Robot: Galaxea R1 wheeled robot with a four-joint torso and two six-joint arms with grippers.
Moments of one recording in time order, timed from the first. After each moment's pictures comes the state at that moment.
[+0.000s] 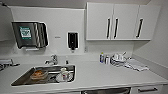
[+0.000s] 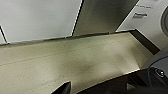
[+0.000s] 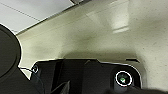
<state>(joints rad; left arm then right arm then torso) 1.65 2.60 -2.47 0.63 -0.71 -0.37 -1.49 2.44 -1.91 0.09 0.03 -0.03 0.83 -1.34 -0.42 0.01</state>
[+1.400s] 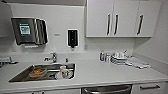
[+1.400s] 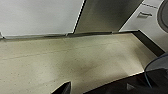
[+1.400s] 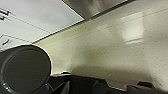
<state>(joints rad) 1.66 2.61 -2.47 0.63 -0.72 -0.40 -1.38 2.26 -1.63 0.10 0.01 0.00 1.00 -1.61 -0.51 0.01</state>
